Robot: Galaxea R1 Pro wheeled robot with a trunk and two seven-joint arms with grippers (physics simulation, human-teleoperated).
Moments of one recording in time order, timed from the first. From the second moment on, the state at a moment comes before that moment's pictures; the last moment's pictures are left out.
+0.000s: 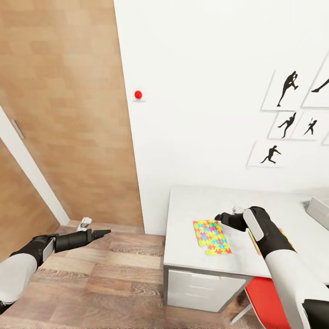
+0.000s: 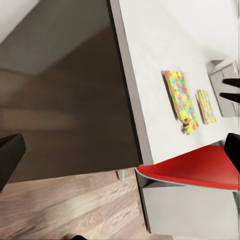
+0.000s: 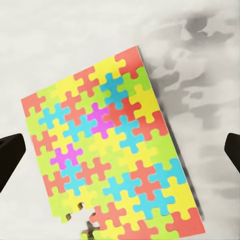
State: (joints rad) left arm -0.94 0.31 0.71 -0.17 -0.53 0.41 -1.28; right arm -0.83 -0.15 -0.04 -0.80 -0.49 0.90 -0.13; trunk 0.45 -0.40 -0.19
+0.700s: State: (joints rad) left arm -0.94 0.31 0.71 -0.17 -0.54 0.40 -1.31; right arm -0.83 -0.15 -0.04 -0.80 -0.50 0.90 -0.13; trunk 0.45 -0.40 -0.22
